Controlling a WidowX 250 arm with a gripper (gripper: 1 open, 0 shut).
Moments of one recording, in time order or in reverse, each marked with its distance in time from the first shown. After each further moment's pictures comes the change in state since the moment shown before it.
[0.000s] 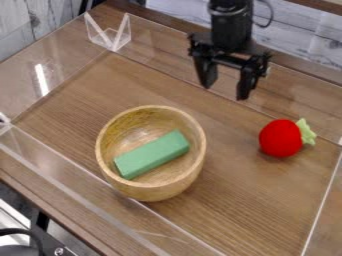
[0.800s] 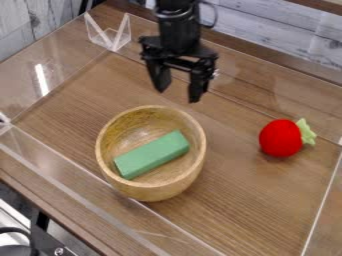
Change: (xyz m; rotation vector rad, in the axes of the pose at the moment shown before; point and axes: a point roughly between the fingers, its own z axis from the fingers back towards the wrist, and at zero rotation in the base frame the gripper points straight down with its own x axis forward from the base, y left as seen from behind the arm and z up) arm -0.030 0.043 -0.001 0.009 0.032 0.067
